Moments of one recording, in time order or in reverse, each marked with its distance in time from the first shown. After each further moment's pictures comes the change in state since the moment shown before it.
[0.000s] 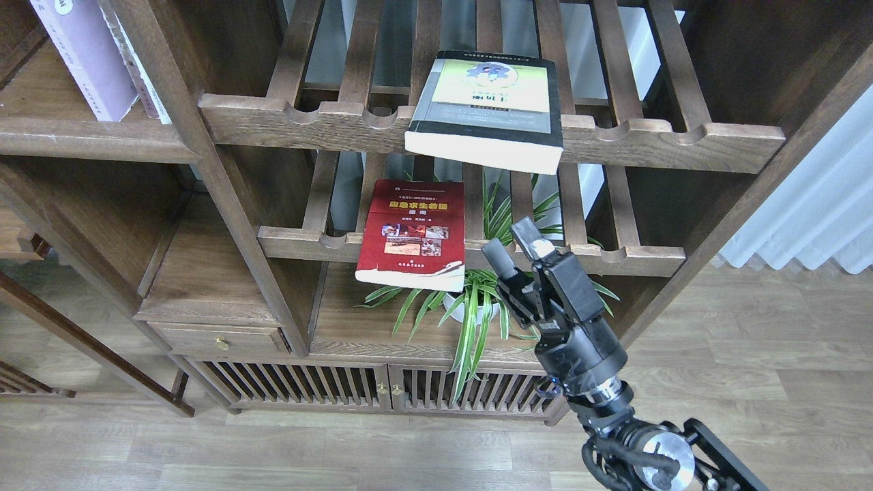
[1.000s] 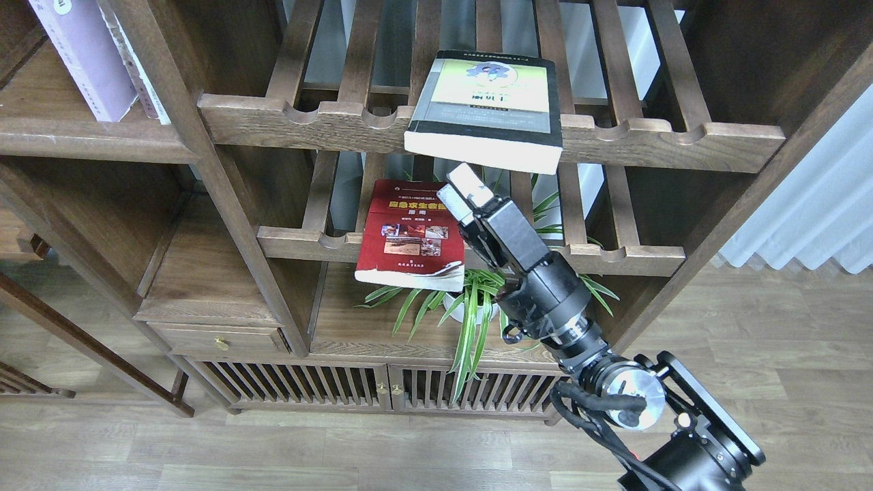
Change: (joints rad) left arm -0.003 0.006 -0.017 -0.011 0.000 0.000 0.002; right arm 0.198 0.063 0.003 -0.017 -0.102 -0.240 0.004
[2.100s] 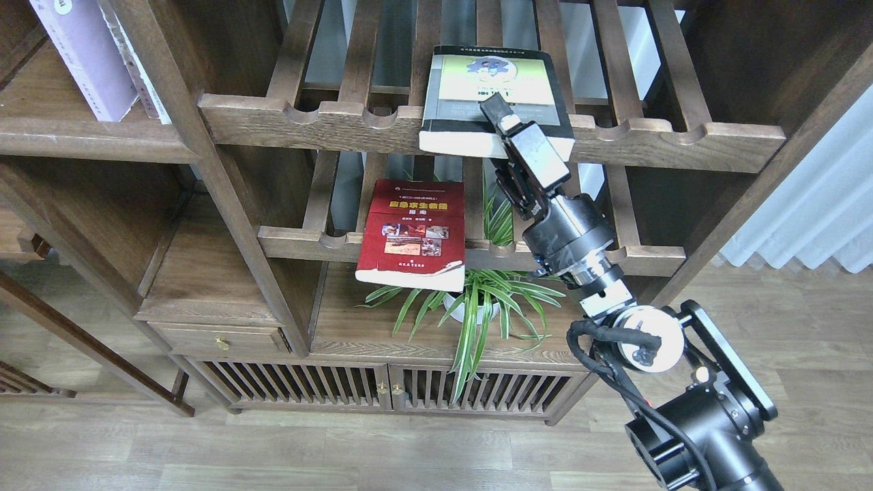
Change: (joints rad) left arm 0.000 -0.001 -0.004 0.011 -0.002 0.000 -0.002; right arm 0.039 -0.015 0.127 0.001 0.009 -0.172 0.008
